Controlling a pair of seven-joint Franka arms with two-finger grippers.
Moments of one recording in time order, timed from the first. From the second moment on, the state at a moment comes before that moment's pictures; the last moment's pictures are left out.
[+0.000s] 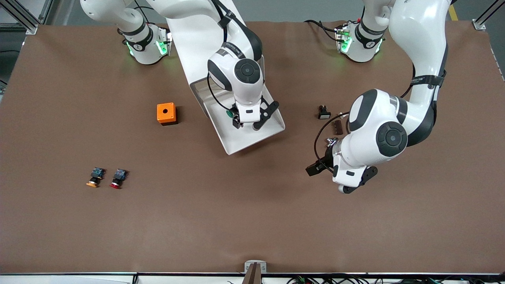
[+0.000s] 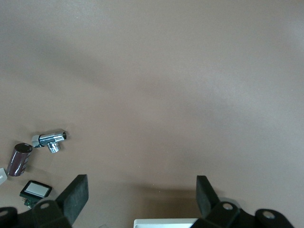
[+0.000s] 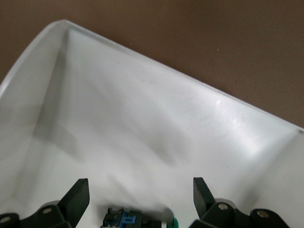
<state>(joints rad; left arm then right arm) -0.31 0.57 -0.11 -1.38 -0.18 1.90 -0.88 0.90 0.52 -0.06 -1.65 0.09 2.09 -0.06</state>
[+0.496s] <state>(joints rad) -0.31 0.57 -0.11 -1.38 -0.18 1.93 -0.88 0.90 0.47 -0.06 -1.75 0.09 2.09 -0.07</state>
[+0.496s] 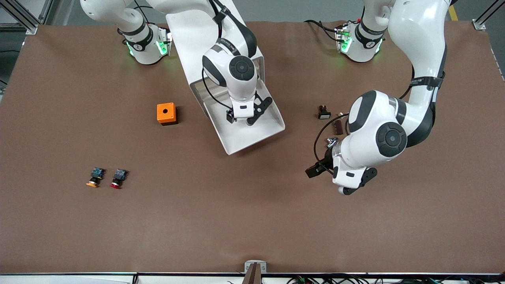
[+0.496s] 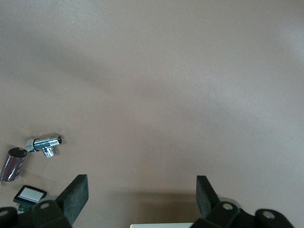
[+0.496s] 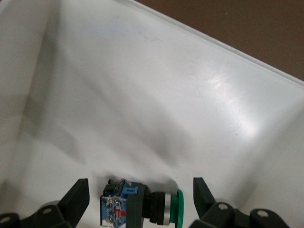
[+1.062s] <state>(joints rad) -0.31 0.58 -0.11 -1.38 -0.18 1.93 -0.88 0.94 0.45 -0.05 -1.81 0.09 2.10 0.00</state>
